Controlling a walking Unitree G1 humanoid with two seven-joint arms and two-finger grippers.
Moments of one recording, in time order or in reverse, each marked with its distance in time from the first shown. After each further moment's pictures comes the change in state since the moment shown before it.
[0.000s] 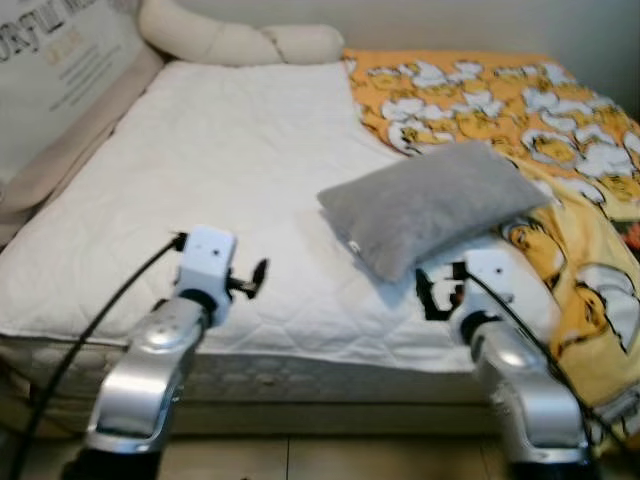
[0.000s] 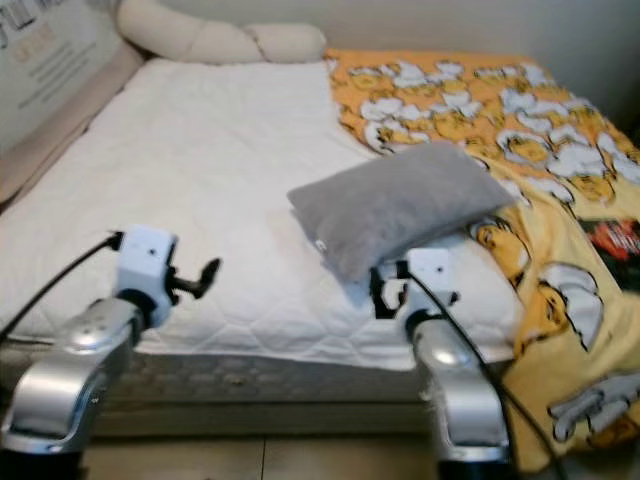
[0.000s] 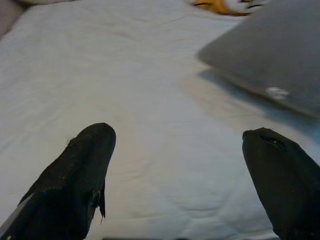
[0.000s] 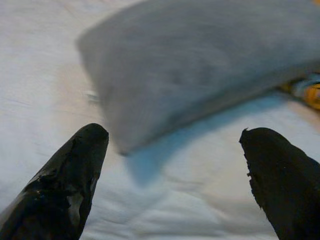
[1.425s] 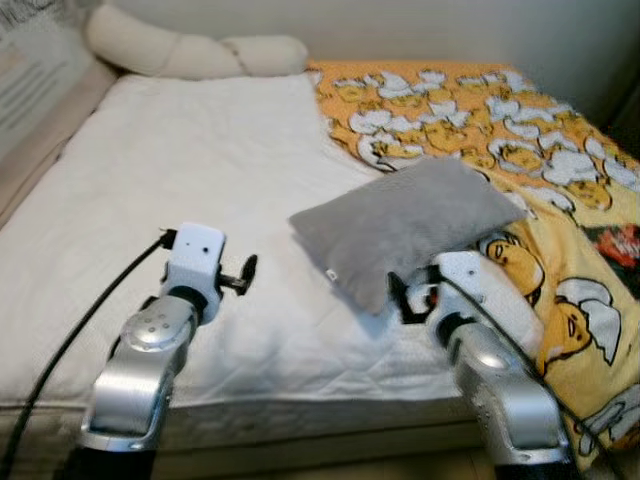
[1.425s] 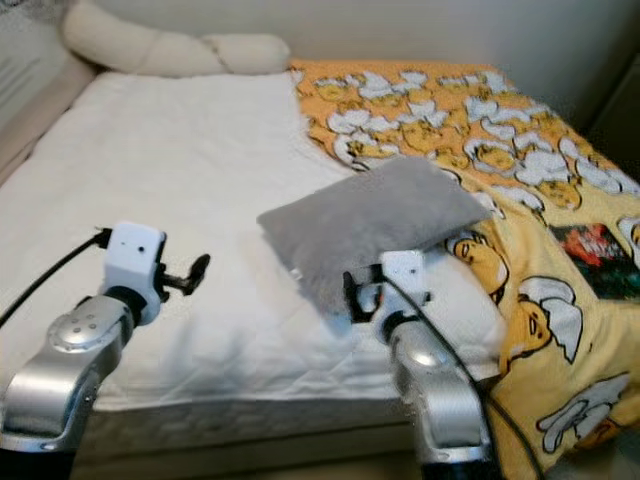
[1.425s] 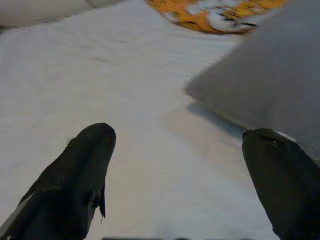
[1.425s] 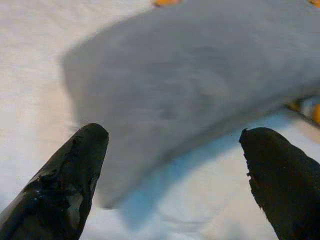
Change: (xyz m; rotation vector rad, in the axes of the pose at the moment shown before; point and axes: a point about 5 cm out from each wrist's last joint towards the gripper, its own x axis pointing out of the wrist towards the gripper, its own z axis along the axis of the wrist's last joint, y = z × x) left arm 0.002 -0.010 0.004 0.001 -0.027 -0.035; right arm 0.000 0.003 -0.006 -0.019 0.016 0.025
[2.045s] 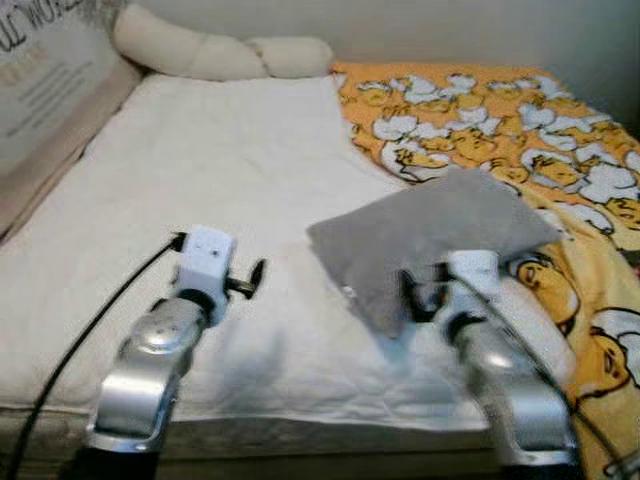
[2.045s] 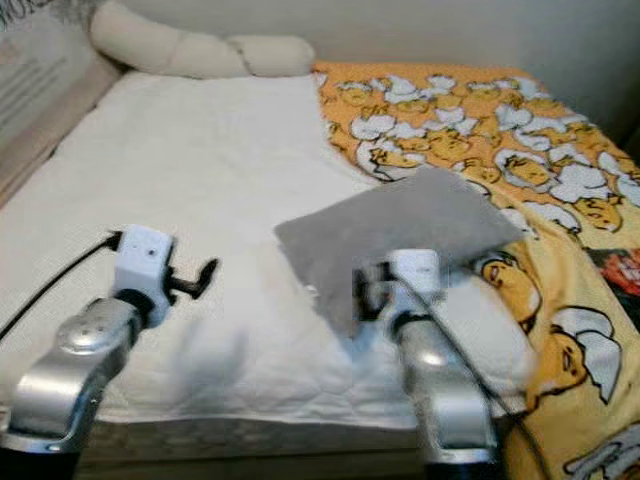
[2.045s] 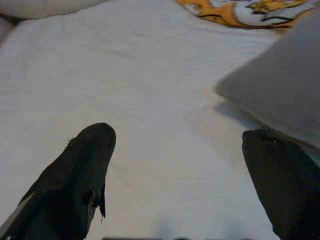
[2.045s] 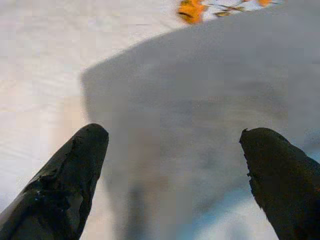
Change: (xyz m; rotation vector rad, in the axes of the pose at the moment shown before) left arm -0.001 0.009 -0.004 0.016 0.020 0.028; right arm 0.000 0.013 0.006 0.008 -0.018 0.041
